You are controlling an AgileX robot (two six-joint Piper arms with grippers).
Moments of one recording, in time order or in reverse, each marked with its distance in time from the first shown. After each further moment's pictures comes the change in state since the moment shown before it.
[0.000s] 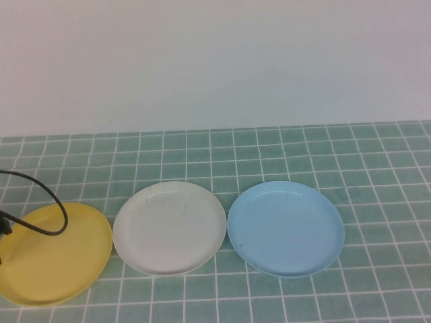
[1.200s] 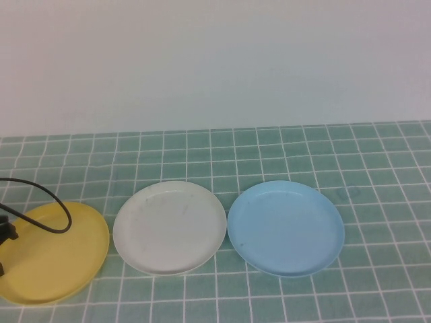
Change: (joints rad) right arm 0.000 0.000 0.000 0.000 0.007 0.000; left arm 0.000 0.096 -0.037 -0.014 0.065 0.000
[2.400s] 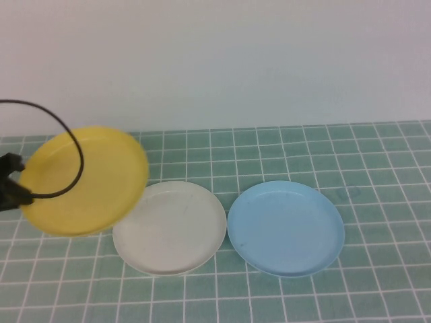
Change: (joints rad) right arm 0.000 0.000 0.000 0.000 0.015 0.000; left arm -0.027 -0.194 -0.133 -0.503 0.265 0.403
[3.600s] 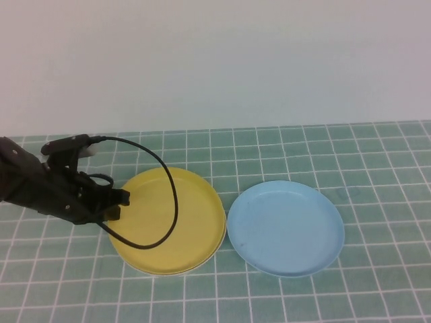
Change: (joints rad) right arm 0.000 0.000 0.000 0.052 0.012 0.000; left arm -0.367 0.243 -0.009 0.063 -0.316 0.132
